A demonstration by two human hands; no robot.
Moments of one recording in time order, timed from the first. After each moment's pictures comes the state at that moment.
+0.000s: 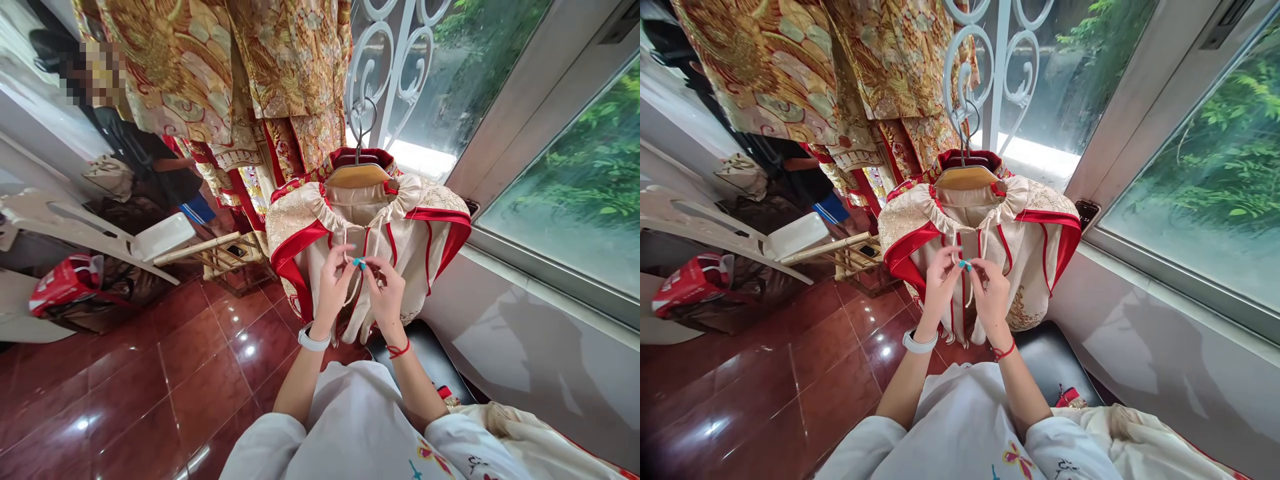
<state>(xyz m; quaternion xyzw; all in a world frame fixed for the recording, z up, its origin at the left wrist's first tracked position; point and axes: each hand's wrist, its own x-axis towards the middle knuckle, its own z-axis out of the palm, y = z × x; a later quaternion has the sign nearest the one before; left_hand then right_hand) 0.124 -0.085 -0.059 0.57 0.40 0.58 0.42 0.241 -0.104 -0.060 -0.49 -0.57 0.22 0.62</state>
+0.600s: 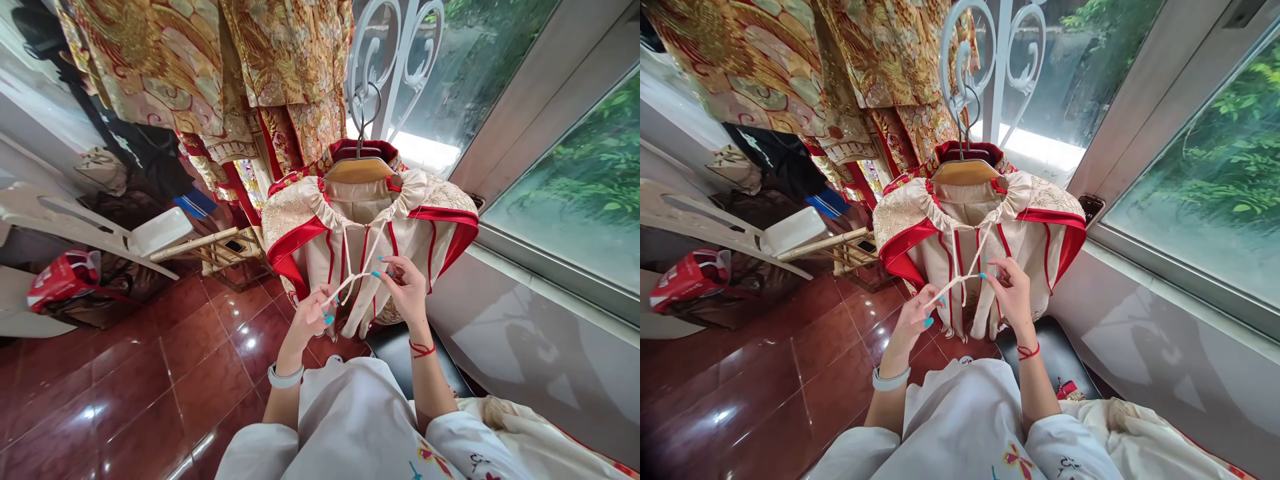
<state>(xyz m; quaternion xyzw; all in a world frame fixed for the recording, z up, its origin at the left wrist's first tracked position) 0.062 -0.132 -0.091 0.50 0.30 0.53 0.61 0.285 -0.100 -0.068 -0.48 -0.61 0.27 0.58</state>
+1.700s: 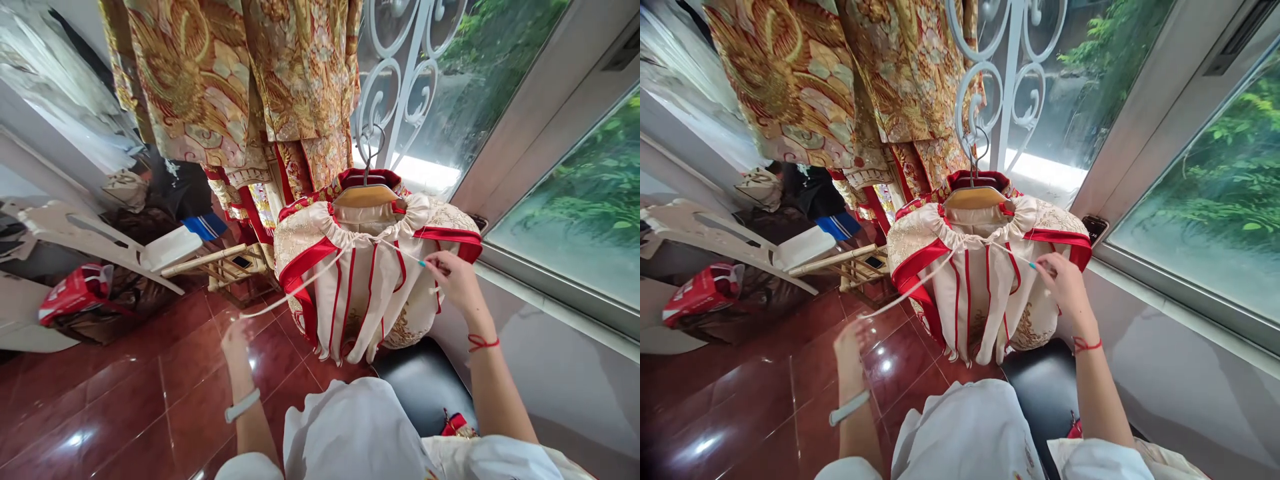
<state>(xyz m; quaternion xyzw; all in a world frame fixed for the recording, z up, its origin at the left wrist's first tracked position) -0.084 -0.118 -0.148 0.09 0.68 0.64 0.34 0.380 -0.049 -0.036 -0.57 -0.70 0.14 0.41</state>
